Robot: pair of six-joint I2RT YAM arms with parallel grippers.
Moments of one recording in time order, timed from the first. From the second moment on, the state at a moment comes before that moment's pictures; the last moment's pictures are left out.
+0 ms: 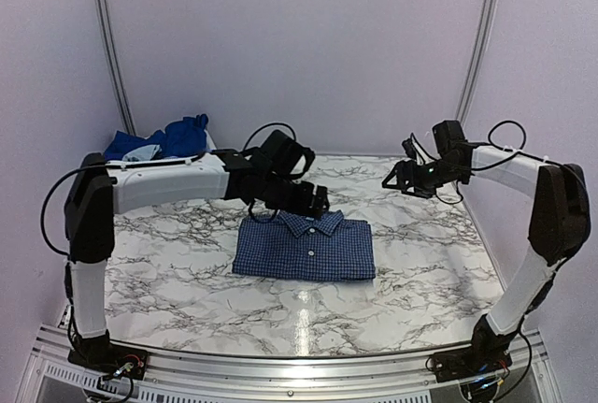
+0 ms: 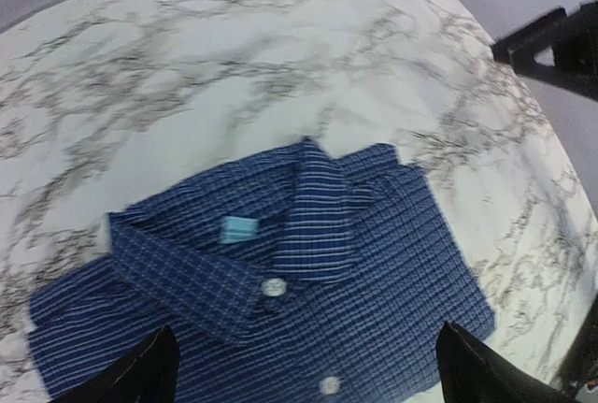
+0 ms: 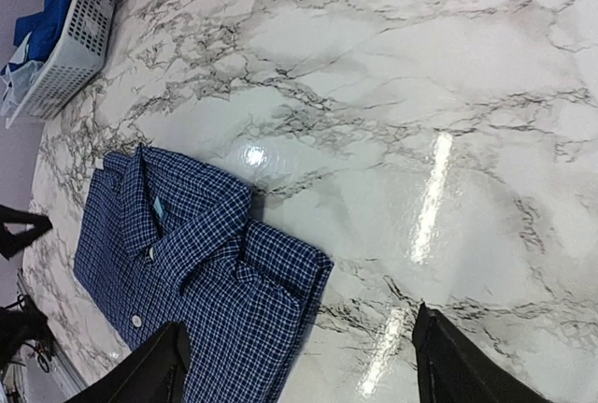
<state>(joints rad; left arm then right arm) -0.87 1.99 1.64 -0.44 -0.06 -0.42 0.17 1.71 1.28 -0.51 -0.51 0.17</state>
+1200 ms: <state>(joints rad) -0.43 1.72 1.01 -0.63 -0.16 -0.23 0.13 1.62 1.15 -0.51 -0.70 0.21</state>
